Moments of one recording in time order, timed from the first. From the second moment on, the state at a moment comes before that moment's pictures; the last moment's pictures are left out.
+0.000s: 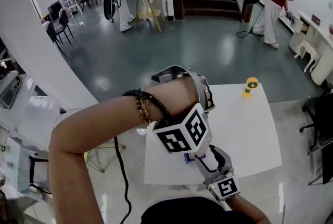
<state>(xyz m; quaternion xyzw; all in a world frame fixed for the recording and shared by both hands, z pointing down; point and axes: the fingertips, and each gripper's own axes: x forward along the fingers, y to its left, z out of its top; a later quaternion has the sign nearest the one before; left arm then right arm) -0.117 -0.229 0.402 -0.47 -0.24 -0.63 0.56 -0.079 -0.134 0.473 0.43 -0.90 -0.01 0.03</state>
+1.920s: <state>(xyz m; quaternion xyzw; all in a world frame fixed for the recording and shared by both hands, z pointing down) -0.147 -0.139 0.349 -0.94 0.21 -0.16 0.23 -0.029 -0.118 0.412 0.43 -0.90 0.06 -0.05</state>
